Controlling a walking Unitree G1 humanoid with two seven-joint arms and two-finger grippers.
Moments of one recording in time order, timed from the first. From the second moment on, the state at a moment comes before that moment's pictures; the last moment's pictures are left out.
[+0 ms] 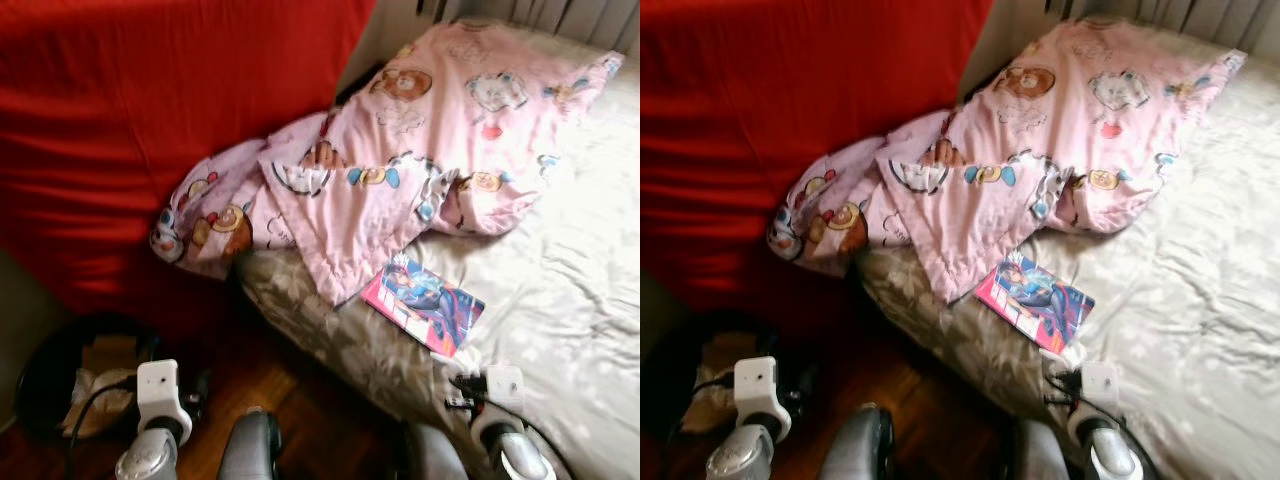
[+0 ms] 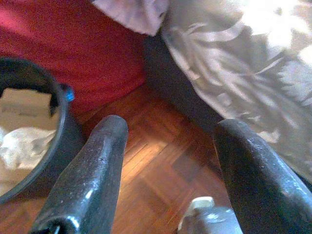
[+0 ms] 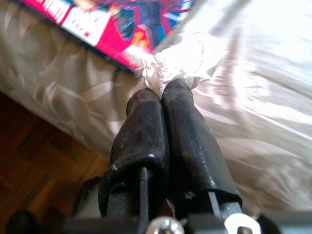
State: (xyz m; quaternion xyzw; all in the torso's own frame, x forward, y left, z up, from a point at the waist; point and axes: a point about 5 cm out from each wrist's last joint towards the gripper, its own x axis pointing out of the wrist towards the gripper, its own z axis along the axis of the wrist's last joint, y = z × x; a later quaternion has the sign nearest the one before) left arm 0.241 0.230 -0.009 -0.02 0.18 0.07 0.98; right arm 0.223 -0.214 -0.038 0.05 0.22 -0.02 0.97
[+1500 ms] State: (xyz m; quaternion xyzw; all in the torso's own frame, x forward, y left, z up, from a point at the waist) left arm 0.202 0.209 -0.069 -0.05 0.39 0.10 0.92; right arm 0.189 -0.220 -0.076 0.09 0.43 -0.12 0.89
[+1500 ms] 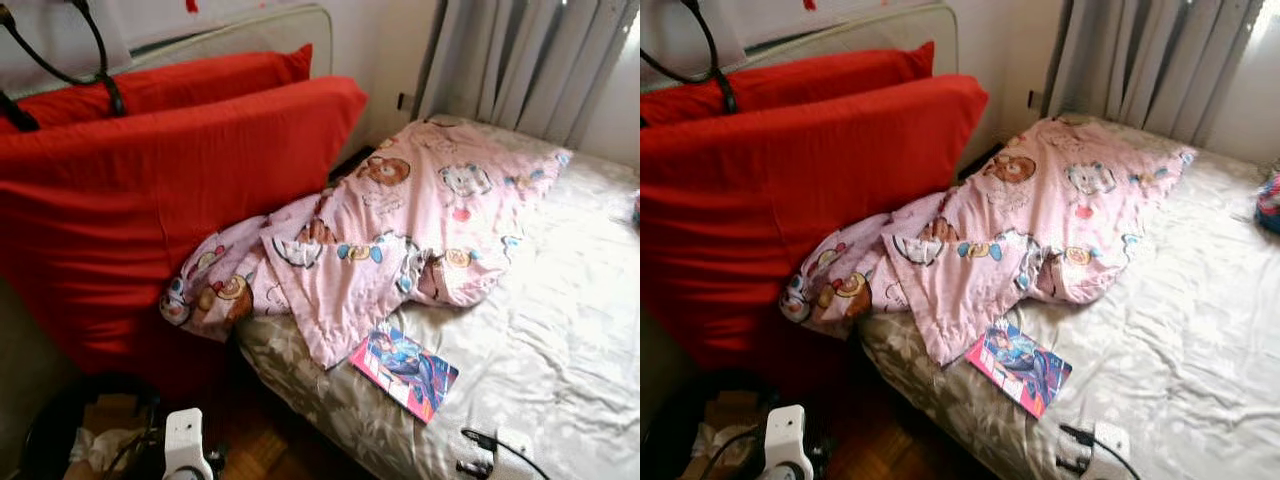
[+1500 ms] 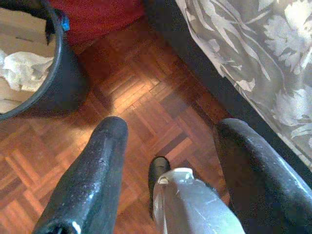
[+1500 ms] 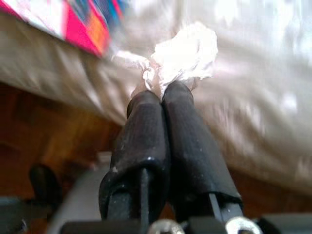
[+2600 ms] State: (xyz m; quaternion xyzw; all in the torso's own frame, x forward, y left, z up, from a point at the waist) left arm 0.210 0.206 -0.066 -0.06 0.39 0.11 0.91; right arm 0.186 -0.217 -0.078 0.07 0.45 -0.08 0.89
